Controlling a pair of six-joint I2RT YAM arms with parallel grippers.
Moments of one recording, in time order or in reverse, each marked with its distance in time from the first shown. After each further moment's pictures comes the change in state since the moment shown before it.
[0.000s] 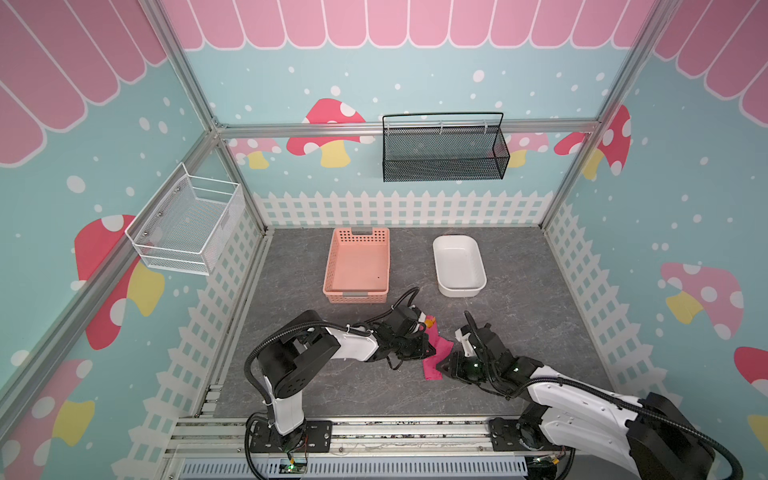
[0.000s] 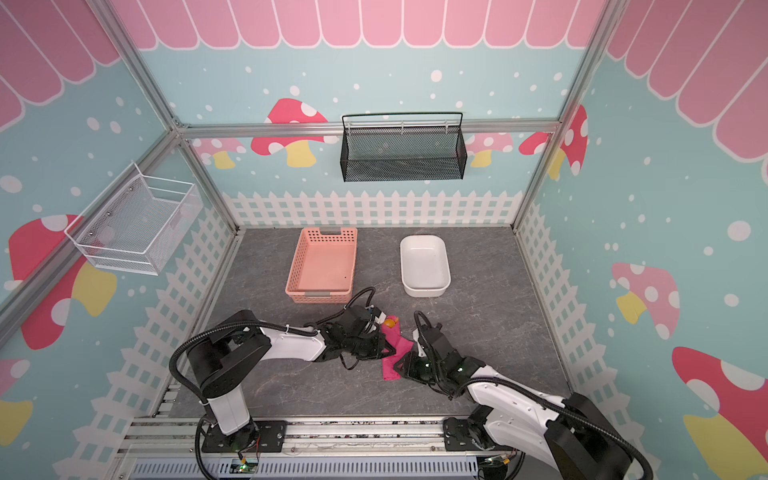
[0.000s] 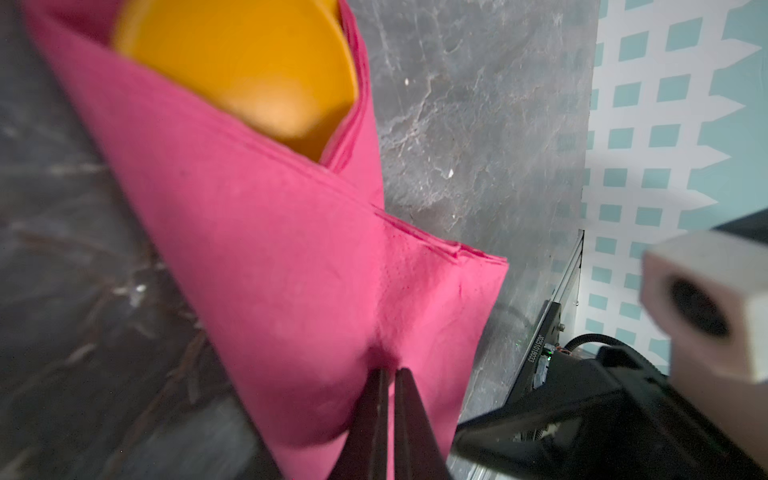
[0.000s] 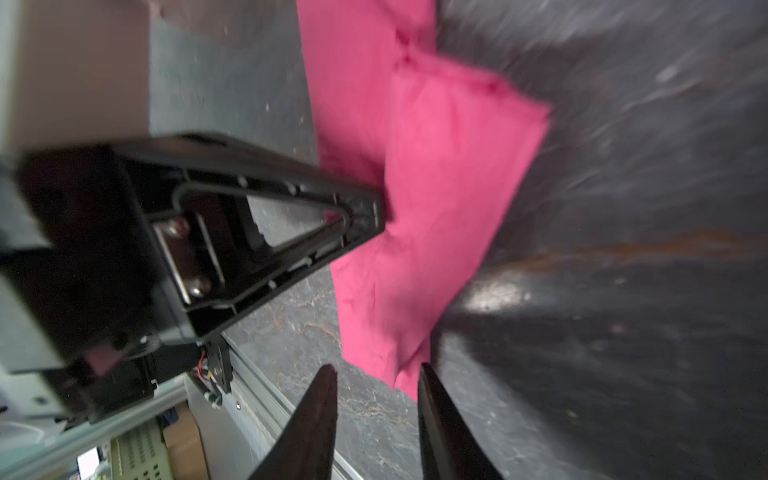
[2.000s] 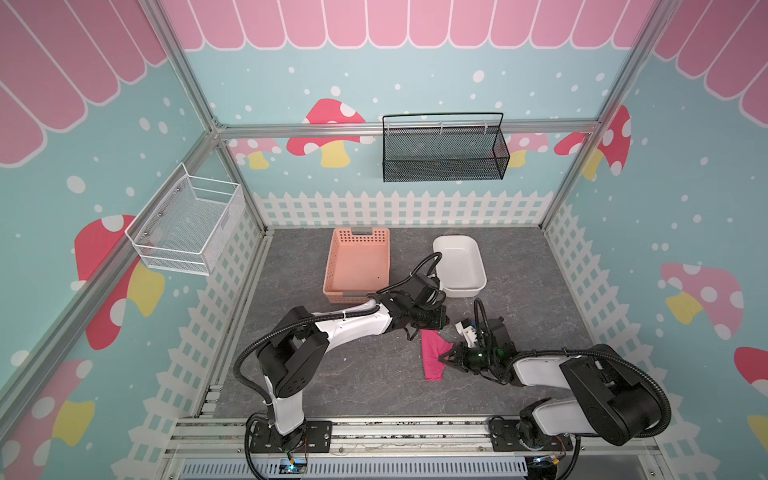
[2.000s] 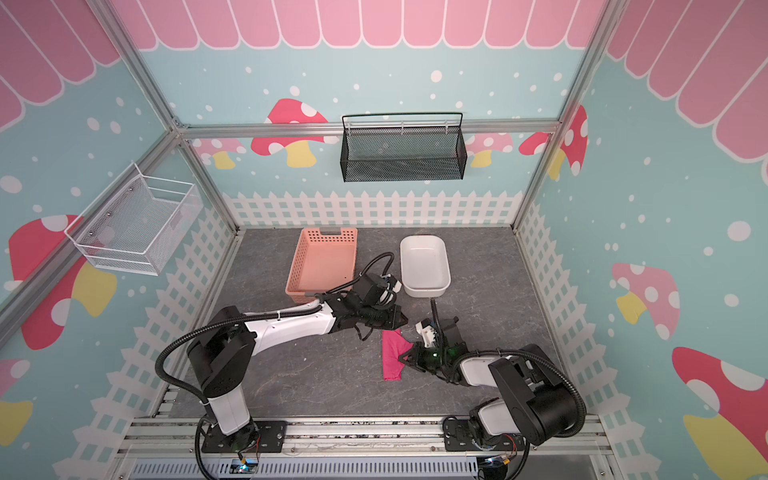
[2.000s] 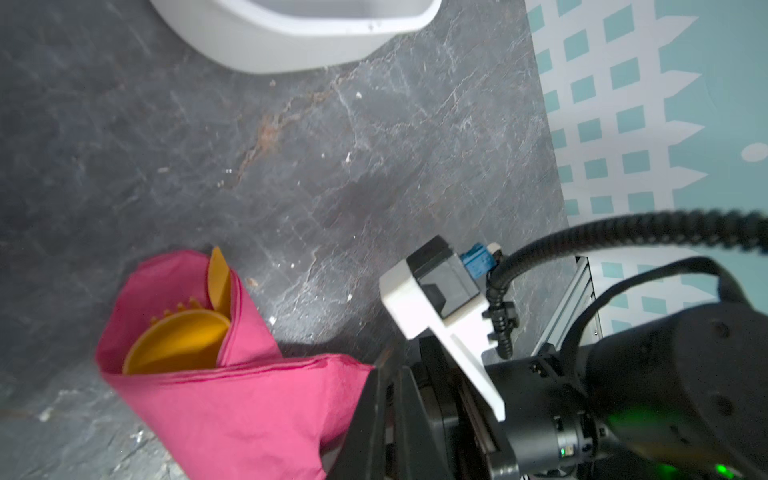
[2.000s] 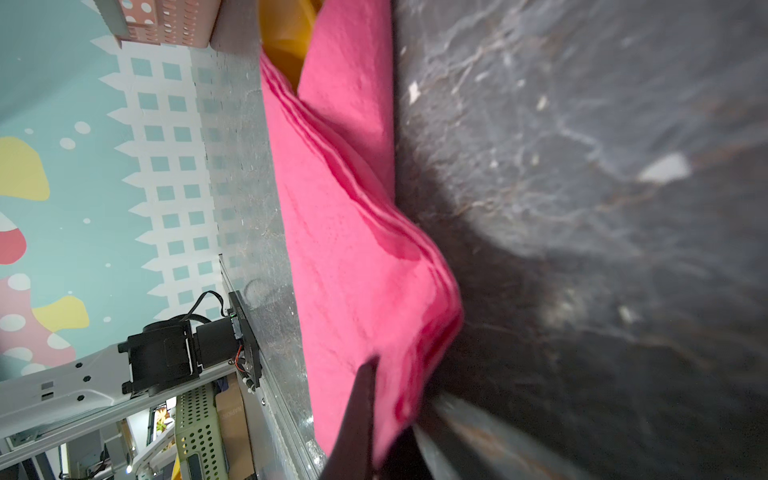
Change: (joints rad) left arm 0.006 0.025 0.477 -0.465 -0.145 0.244; right arm -0.241 0.426 -0.071 0.493 -0.352 -0.145
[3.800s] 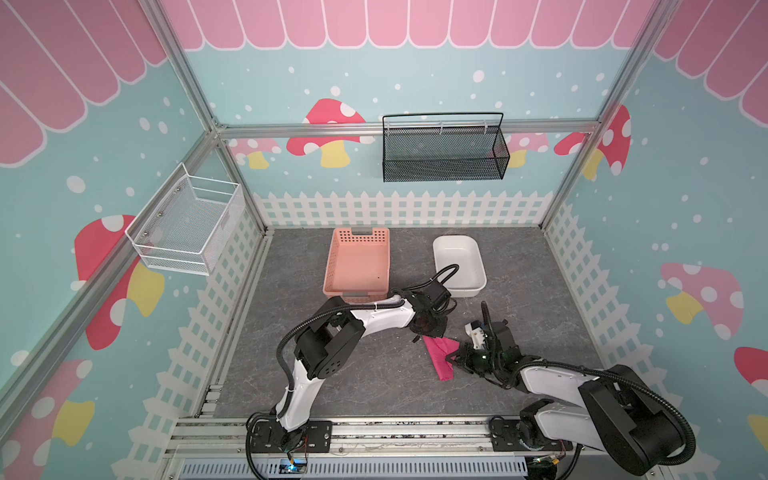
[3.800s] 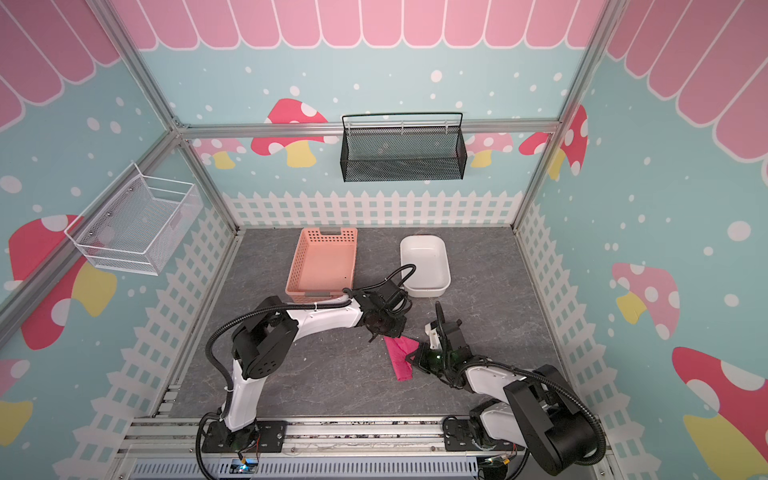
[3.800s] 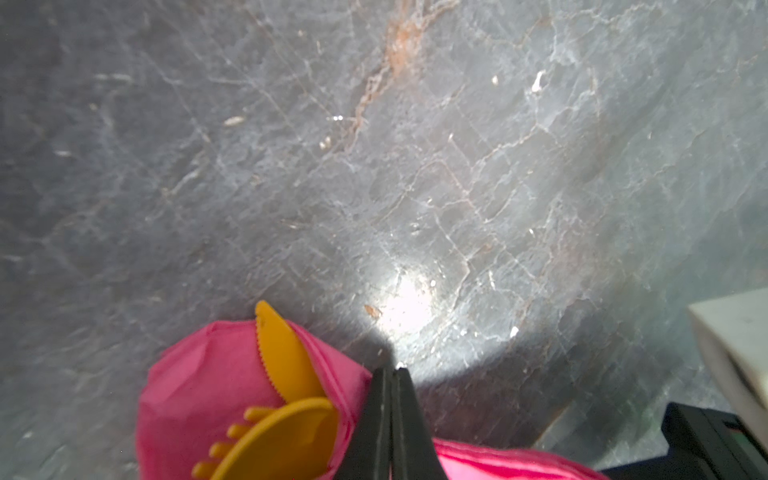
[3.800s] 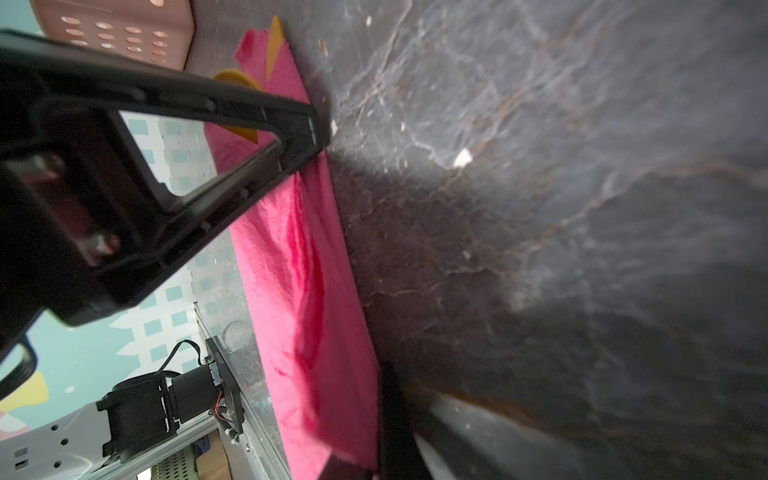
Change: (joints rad) left arm -0.020 0.247 0.178 -0.261 -0.158 0.126; right arm 0.000 -0.146 -0.027 -0.137 0.161 0.065
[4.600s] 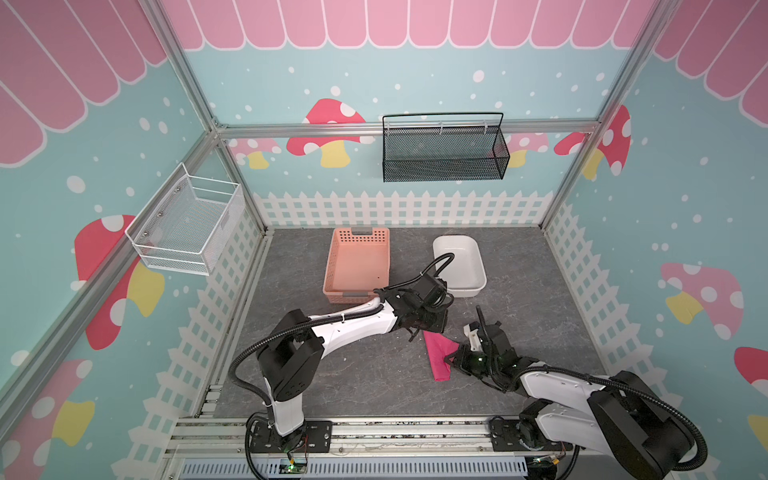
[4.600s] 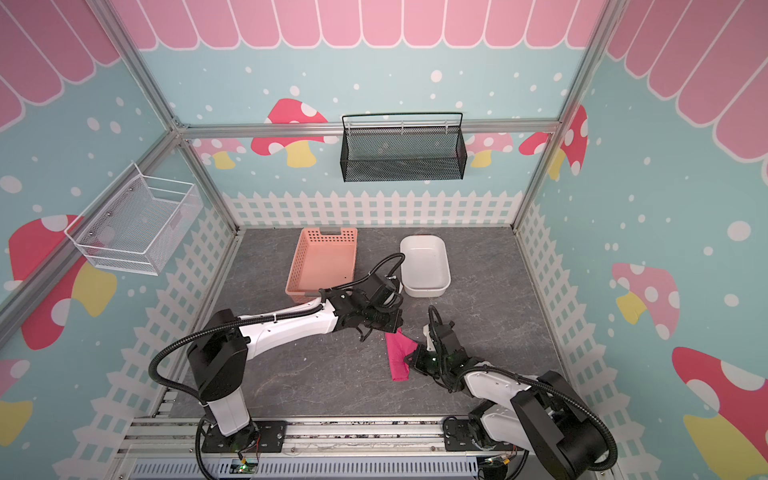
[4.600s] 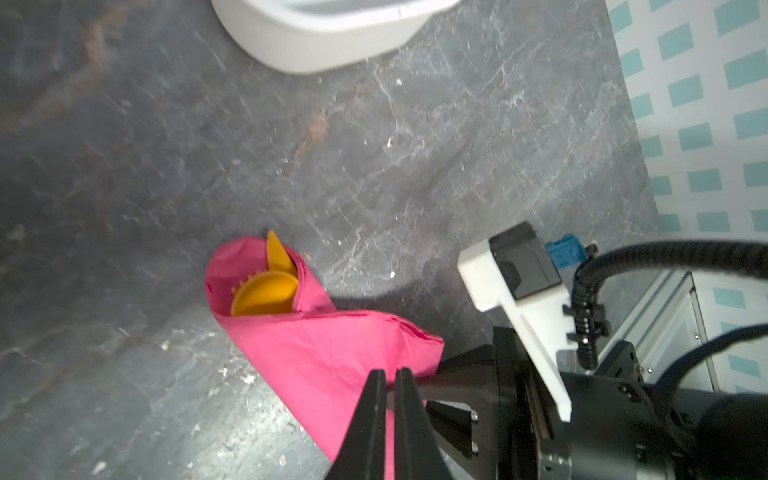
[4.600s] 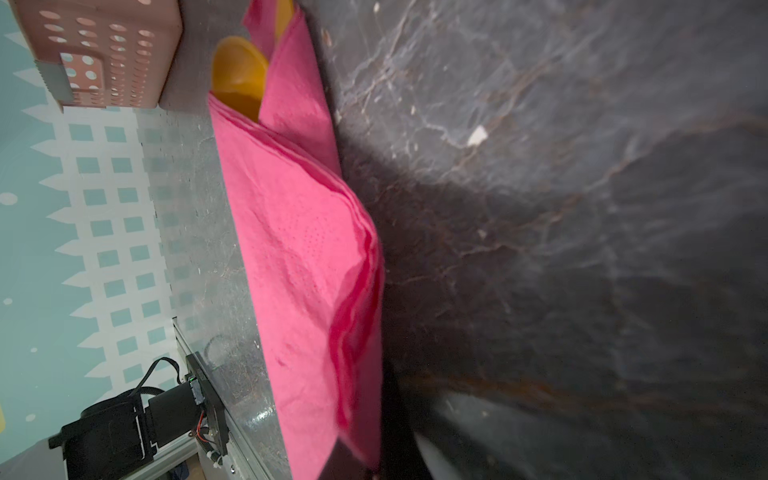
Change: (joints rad) left arm -0.045 -0.294 -0.168 0.069 0.010 -0.070; right arm 0.128 -0.051 0.004 -0.032 0.141 0.084
